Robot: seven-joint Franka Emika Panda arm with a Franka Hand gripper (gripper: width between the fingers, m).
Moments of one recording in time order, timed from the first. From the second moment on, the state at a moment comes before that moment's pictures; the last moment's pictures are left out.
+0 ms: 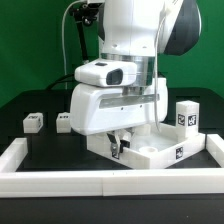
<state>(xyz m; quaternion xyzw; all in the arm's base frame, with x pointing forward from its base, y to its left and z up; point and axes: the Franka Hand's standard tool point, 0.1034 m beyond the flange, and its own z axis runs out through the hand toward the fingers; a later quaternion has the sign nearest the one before) 0.554 -0.022 0.020 0.93 0.35 0.01 0.06</state>
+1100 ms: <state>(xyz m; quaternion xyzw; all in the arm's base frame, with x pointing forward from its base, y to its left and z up) 0.582 0.008 0.021 0.72 0.69 -0.01 0.09</state>
